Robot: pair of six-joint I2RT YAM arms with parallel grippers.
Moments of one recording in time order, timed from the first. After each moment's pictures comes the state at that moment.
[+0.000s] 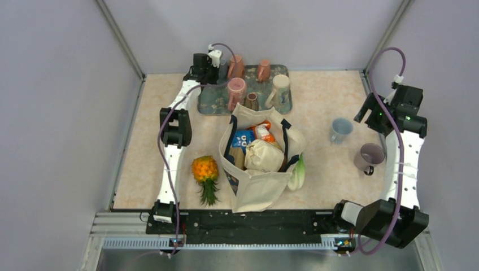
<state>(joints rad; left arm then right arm) -0.15 2.68 2.45 -0.30 0.19 0.21 -0.36 1.17 1.25 -0.87 -0.11 0.18</state>
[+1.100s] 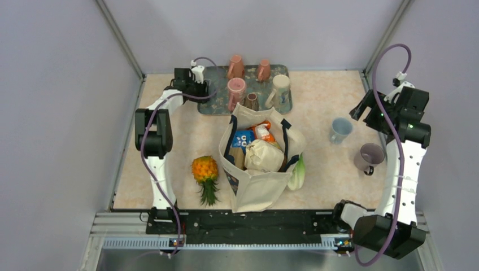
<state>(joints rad) -0.05 2.18 1.68 -0.21 0.34 0.15 -0.36 1.08 1.28 -0.86 -0.26 0.21</state>
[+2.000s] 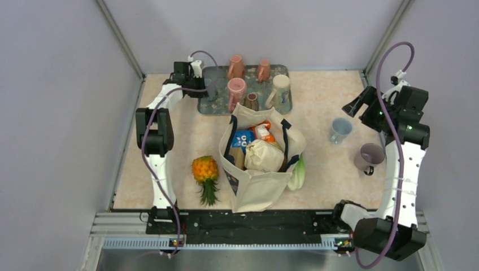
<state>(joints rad) -0.05 2.24 1.85 -0.38 0.36 0.03 -0.35 1.07 1.27 -0.84 -0.40 0.29</state>
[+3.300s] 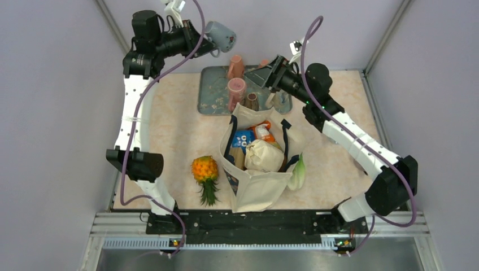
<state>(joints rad) -0.09 1.82 2.26 -0.64 0.76 -0.37 0.52 1.43 1.32 0.20 -0.39 0.85</state>
